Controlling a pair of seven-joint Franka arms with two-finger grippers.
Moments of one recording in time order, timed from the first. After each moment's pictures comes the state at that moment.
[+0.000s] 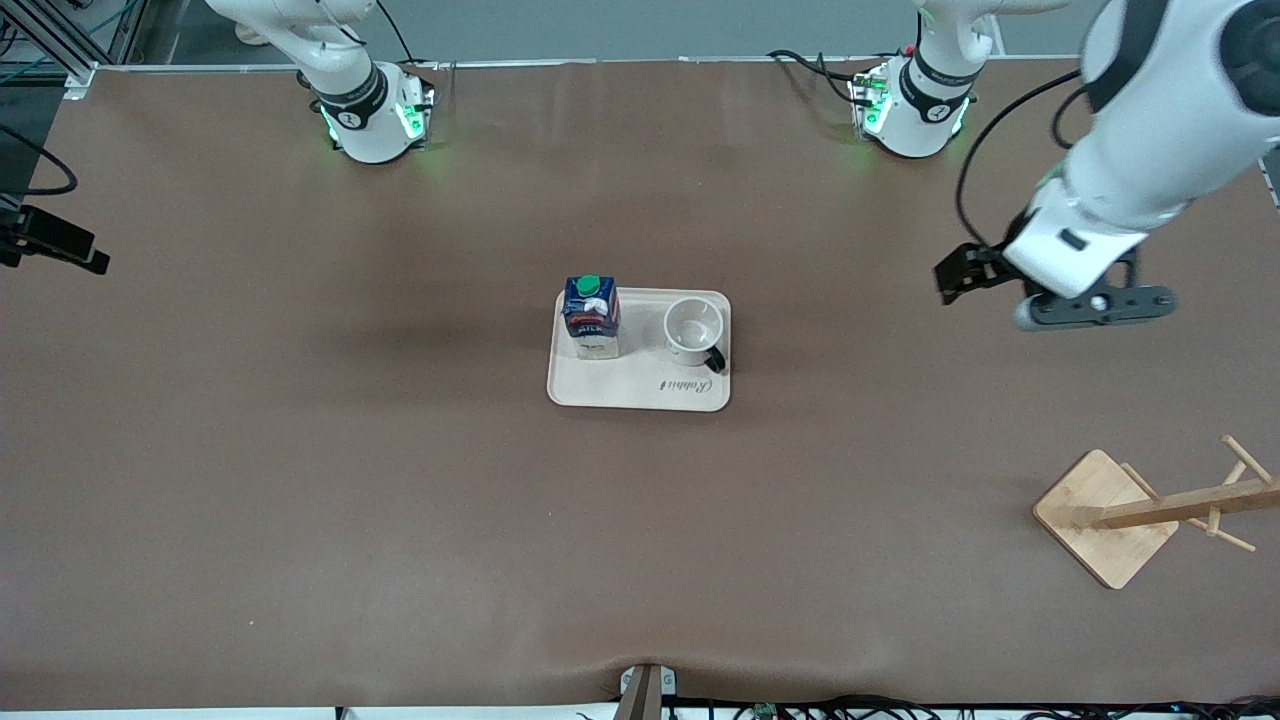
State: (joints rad) left arm -0.02 0.06 -0.29 -1.69 0.01 1.73 -0.40; right arm -0.06 0.06 -0.06 -1.45 0.01 1.43 -0.01
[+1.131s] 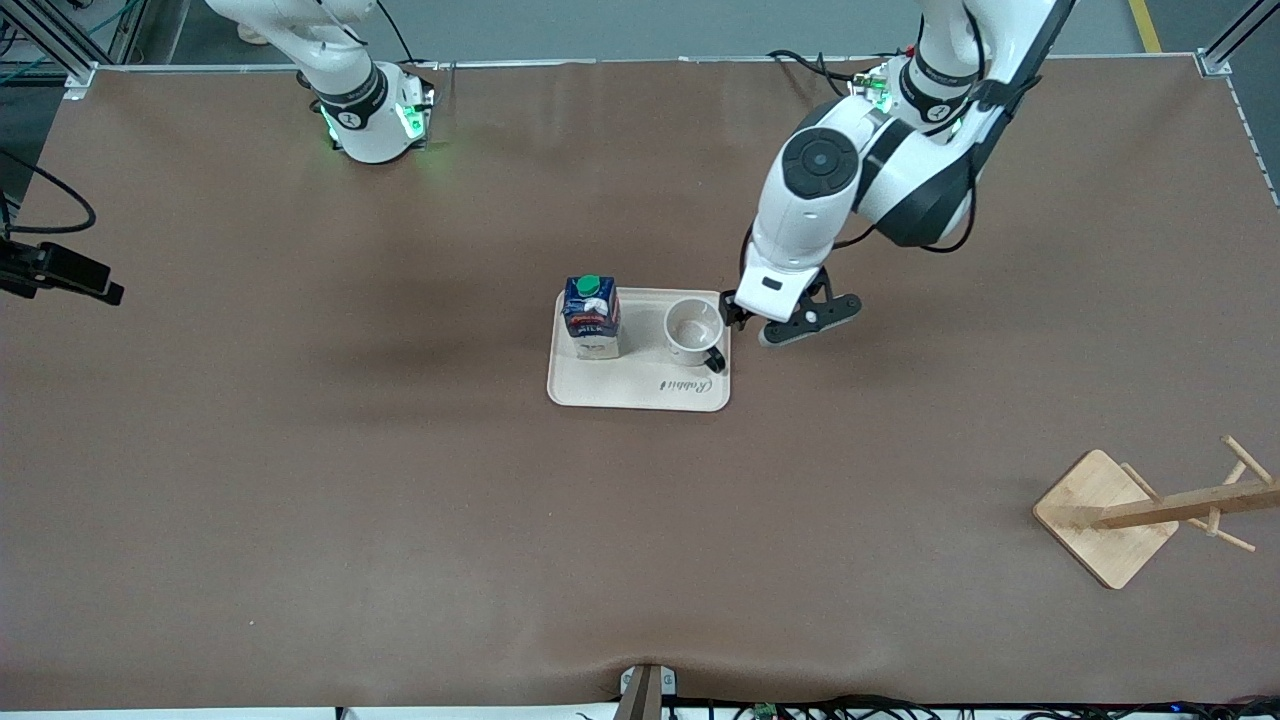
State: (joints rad) left arm -0.24 0.28 -0.45 -1.94 0.14 2.18 -1.13; right arm -0.06 0.12 -0.06 -1.45 0.01 1.49 -0.01
